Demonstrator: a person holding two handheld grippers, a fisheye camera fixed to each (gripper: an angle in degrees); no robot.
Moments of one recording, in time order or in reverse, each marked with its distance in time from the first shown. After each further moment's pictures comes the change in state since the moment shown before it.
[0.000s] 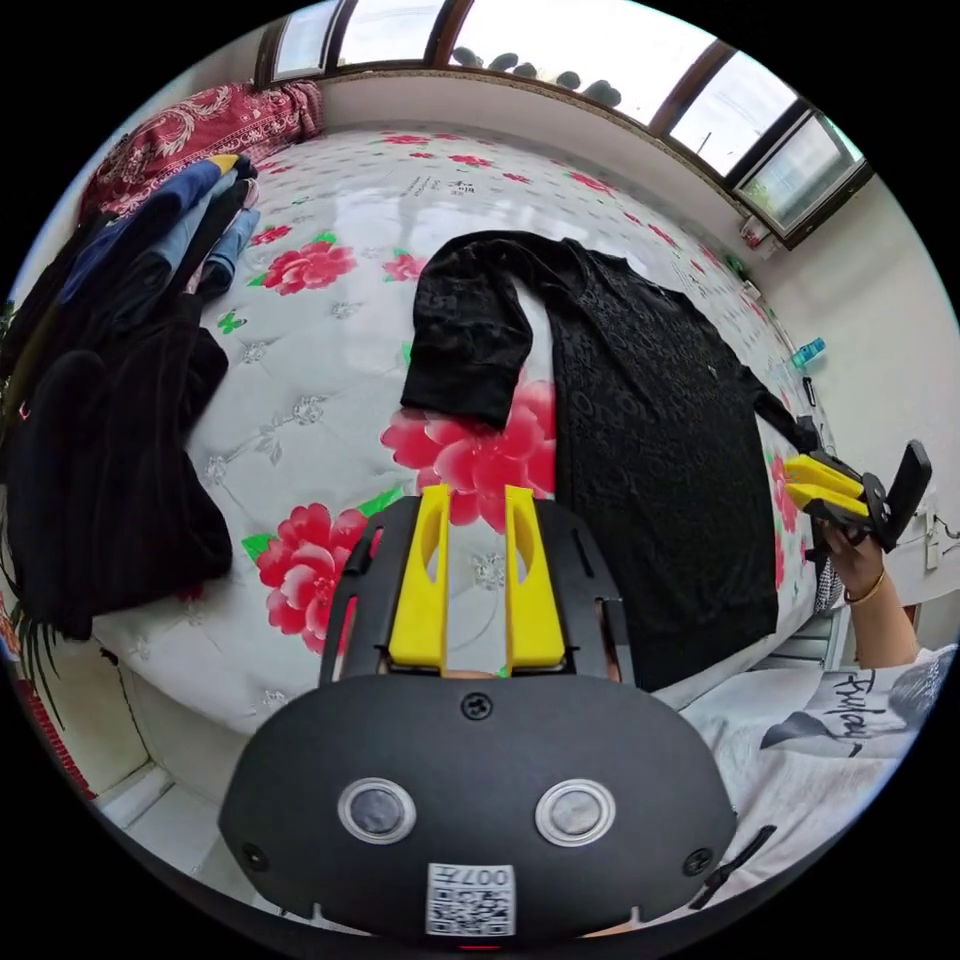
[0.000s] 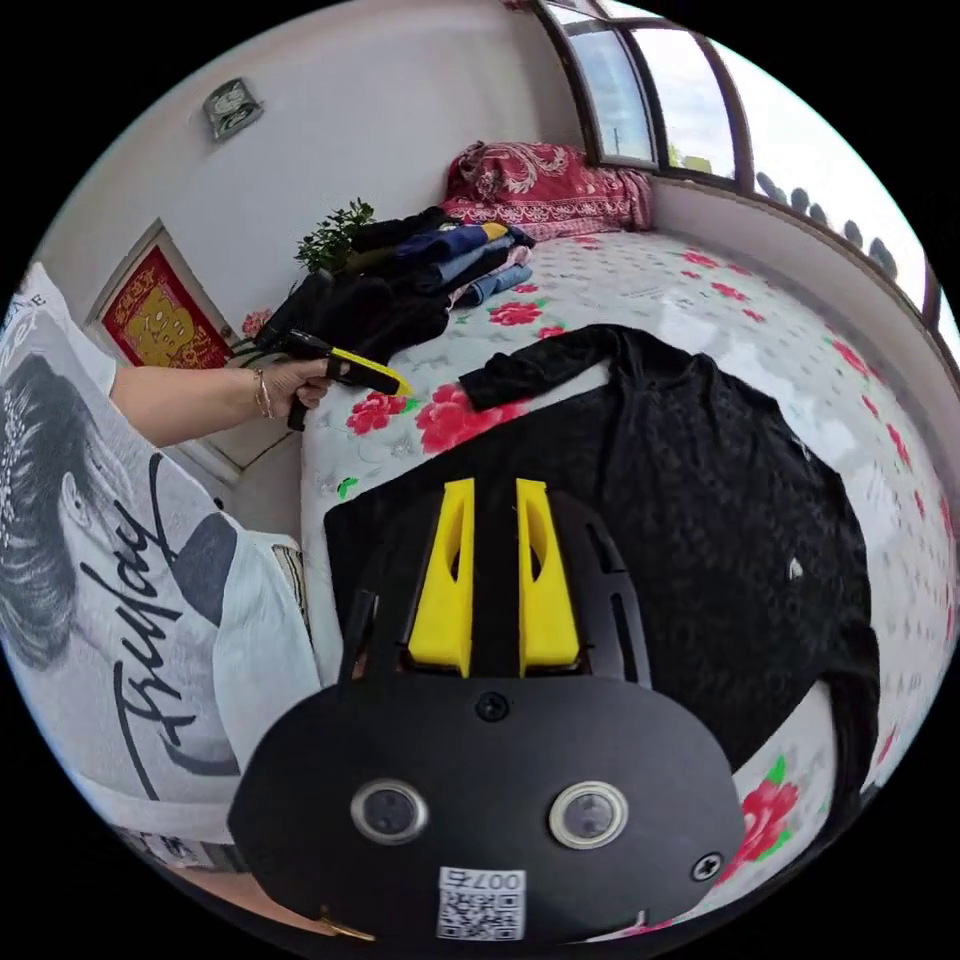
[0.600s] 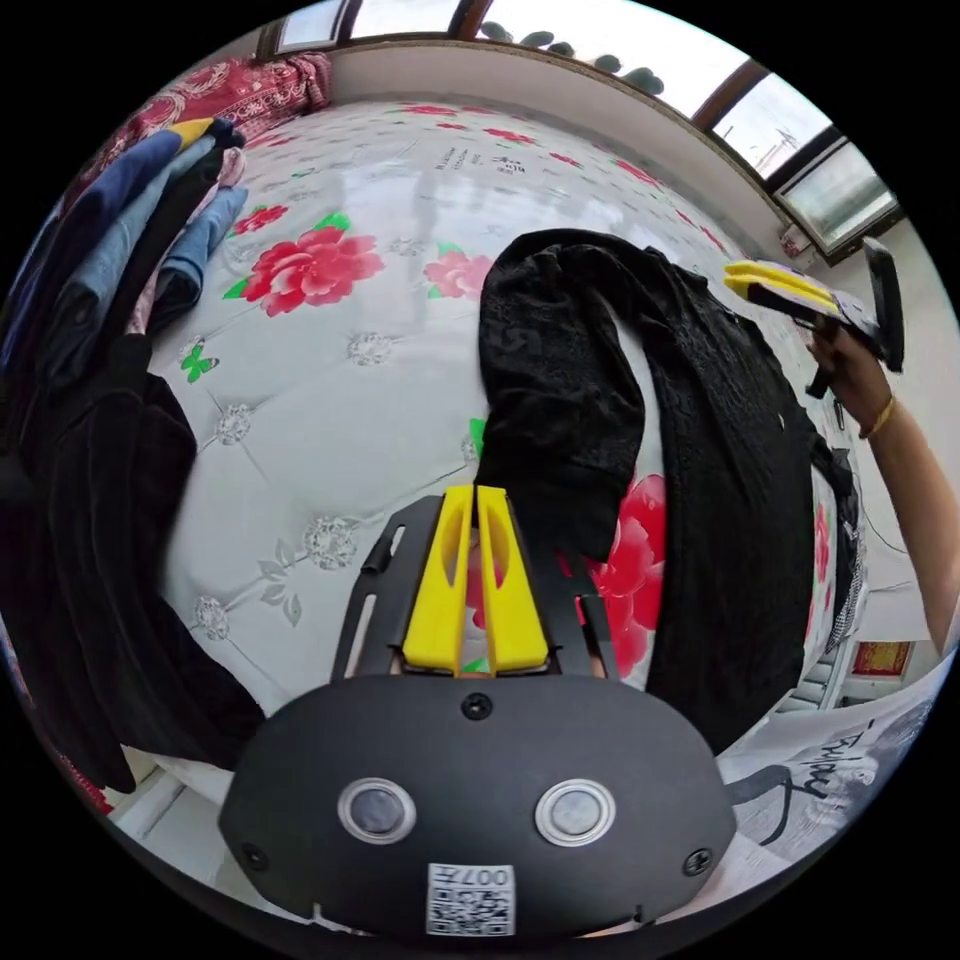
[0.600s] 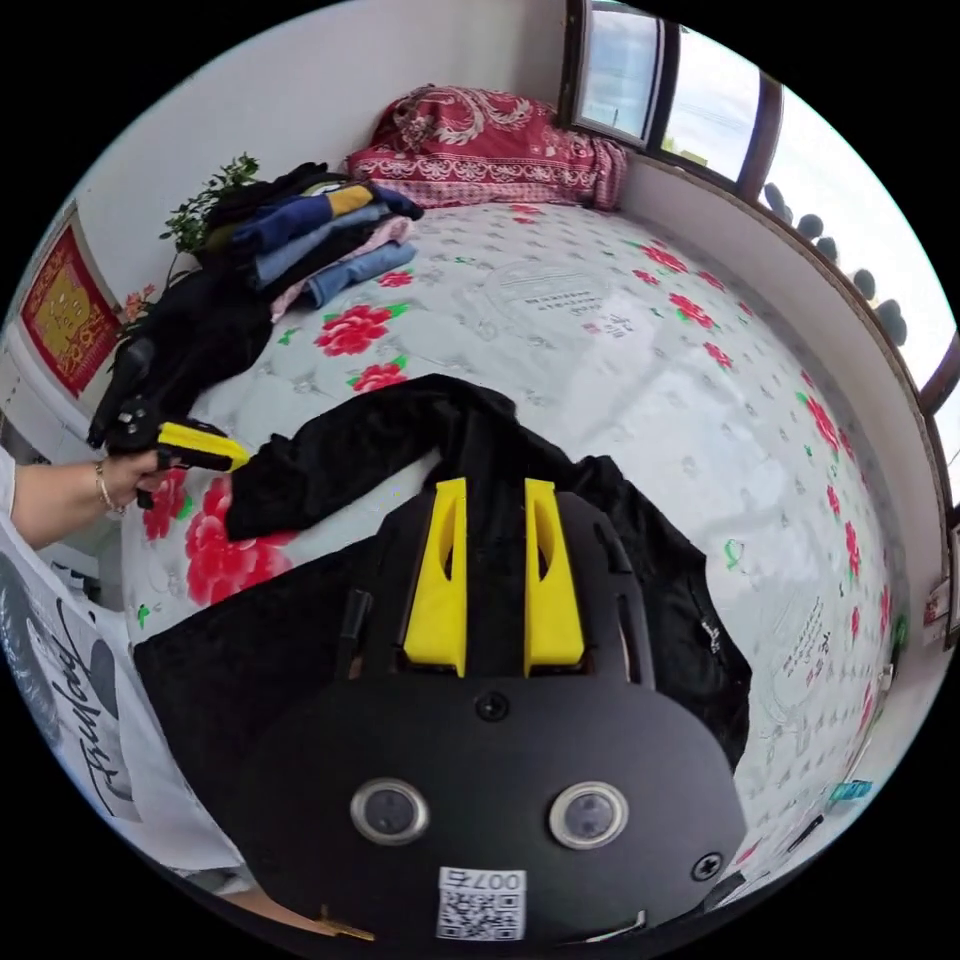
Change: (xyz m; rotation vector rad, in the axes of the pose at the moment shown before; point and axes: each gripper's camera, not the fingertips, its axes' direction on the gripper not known) left arm -0.026 -0.076 0.067 -0.054 -0.041 -0.013; right arm 0.151 -0.212 0.139 -0.143 0.246 -0.036
